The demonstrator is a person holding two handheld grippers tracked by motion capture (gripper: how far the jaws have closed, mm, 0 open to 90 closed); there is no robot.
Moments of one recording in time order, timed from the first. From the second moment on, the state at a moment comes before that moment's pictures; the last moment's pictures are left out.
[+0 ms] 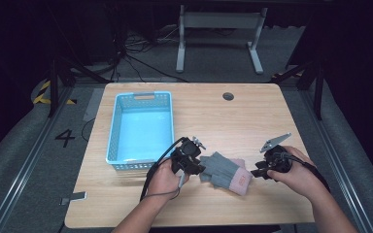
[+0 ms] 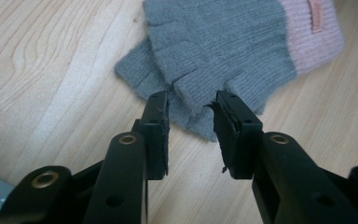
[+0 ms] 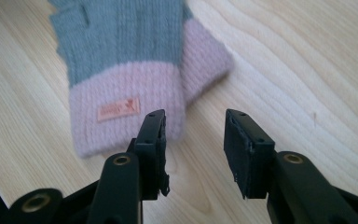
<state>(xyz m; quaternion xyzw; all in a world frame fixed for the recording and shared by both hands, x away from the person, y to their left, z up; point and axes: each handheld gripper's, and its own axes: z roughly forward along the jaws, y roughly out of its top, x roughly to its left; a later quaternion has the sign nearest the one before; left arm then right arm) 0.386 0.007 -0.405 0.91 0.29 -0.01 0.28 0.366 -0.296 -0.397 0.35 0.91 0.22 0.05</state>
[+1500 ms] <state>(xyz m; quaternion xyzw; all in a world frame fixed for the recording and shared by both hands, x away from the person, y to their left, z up) 0.386 -0.026 -0.429 0.94 0.26 0.00 0.21 0.364 -0.279 -0.415 0.31 0.93 0.19 0.04</state>
